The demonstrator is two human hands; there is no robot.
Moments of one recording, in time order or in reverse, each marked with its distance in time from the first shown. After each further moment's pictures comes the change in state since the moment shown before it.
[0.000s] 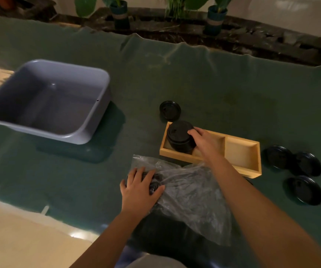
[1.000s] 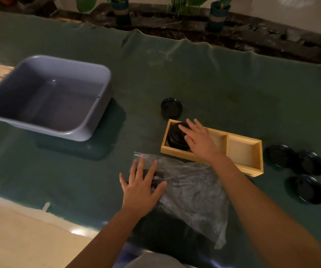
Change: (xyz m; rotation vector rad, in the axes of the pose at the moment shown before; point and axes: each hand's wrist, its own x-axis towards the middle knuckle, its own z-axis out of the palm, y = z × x) left_hand -0.003 0.002 -0.002 -0.019 0.024 0.050; right_hand -0.018 -0.003 -0.008 -1.111 -0.129 -0.564
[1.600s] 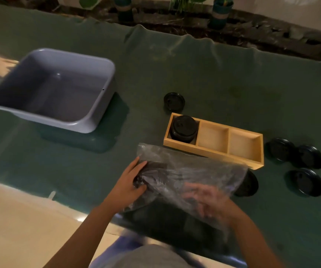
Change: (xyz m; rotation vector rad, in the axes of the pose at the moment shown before) left_hand -0.016 -0.049 -0.025 -0.481 -0.193 0.107; right_hand -0.166 -0.005 0.039 1.121 -0.491 0.326
